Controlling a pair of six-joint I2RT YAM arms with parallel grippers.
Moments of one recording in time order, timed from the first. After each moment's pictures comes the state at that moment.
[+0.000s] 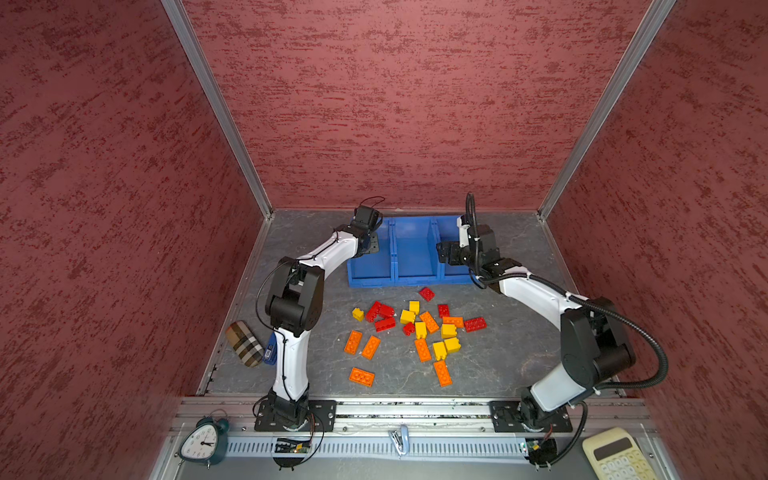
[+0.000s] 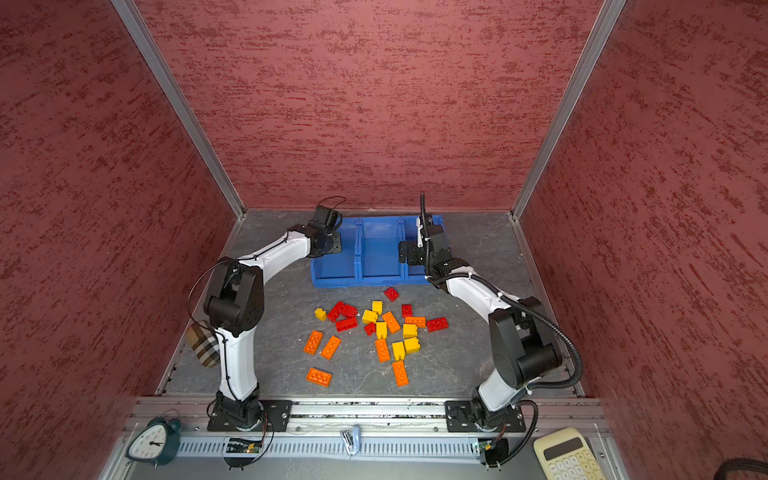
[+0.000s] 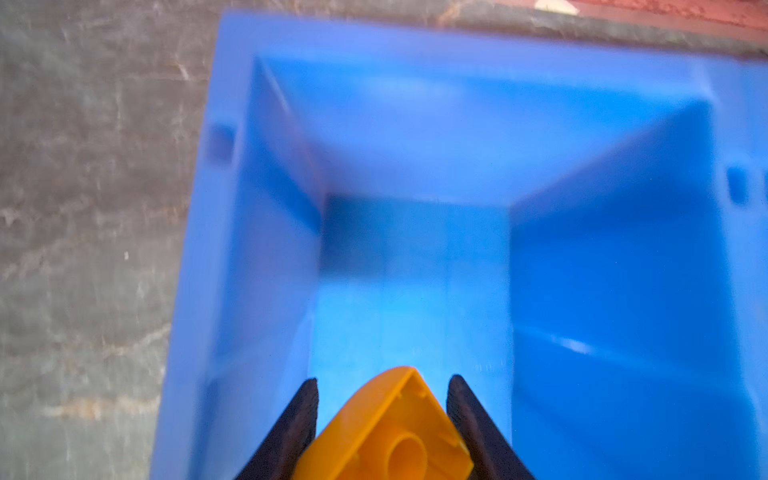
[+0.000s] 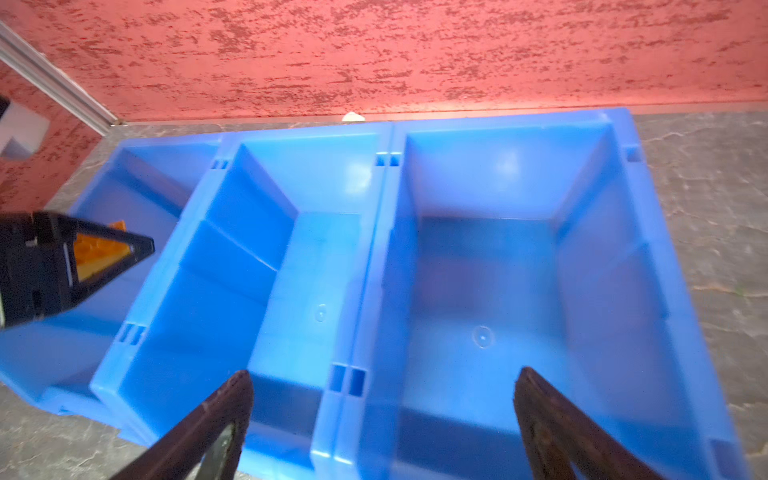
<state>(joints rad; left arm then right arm) -0.35 2.09 1.67 -0.54 -0.22 -0.41 0.37 1.61 1.06 -0.01 0.02 0.28</state>
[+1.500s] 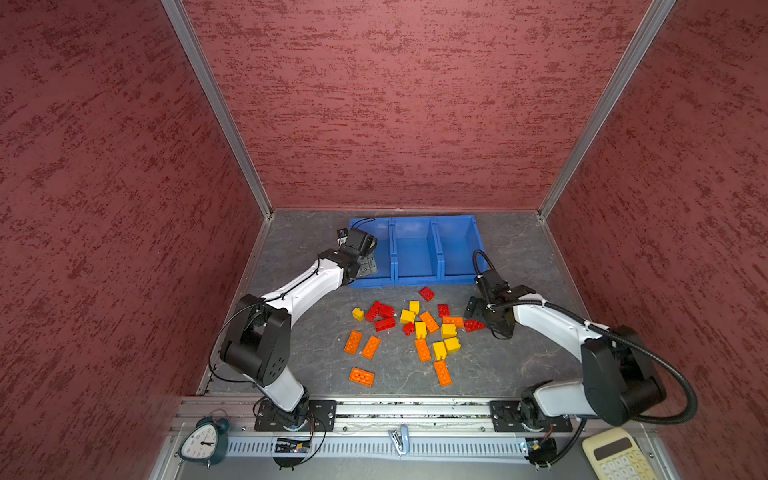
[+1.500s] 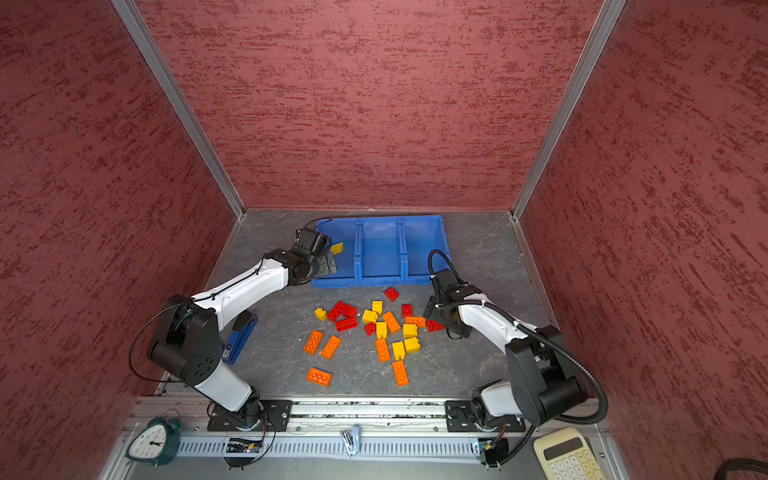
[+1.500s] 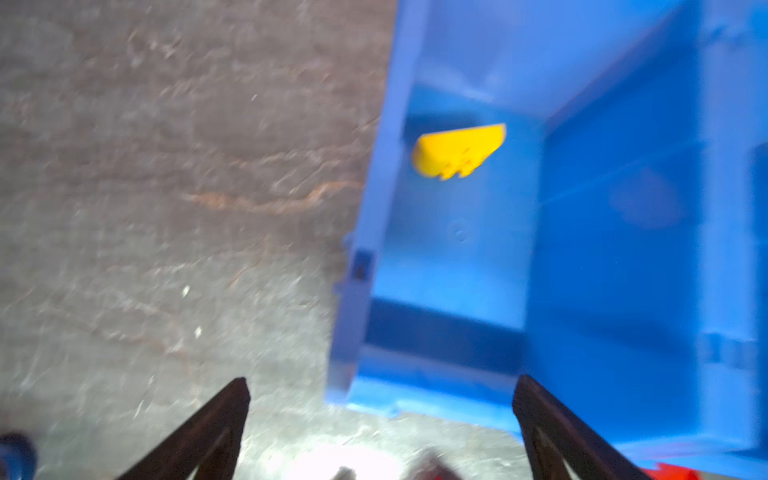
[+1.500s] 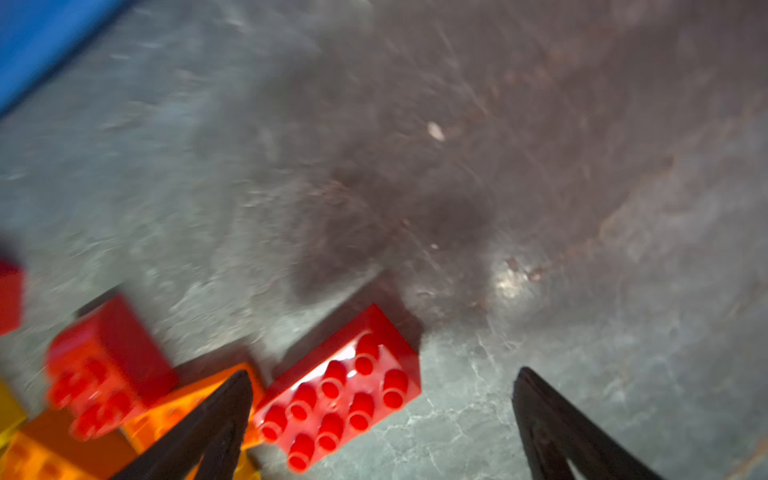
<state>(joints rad) -0.44 1.62 1.17 -0.59 -0.34 -0.66 0.37 1.43 0.76 -0.69 0.10 0.88</state>
